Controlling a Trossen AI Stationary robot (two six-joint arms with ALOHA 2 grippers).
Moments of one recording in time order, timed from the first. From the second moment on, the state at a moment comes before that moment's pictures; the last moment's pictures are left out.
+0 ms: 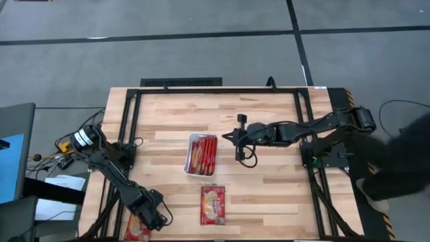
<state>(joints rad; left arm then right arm) -0.90 1.73 0.87 -0.54 0.21 -1.90 0.04 1.43 0.84 0.18 0.28 -0.27</state>
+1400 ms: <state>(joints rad) -0.87 1.40 0.87 -0.64 -0.36 -1.35 0.12 1.49 0.90 0.32 0.30 -0.24</state>
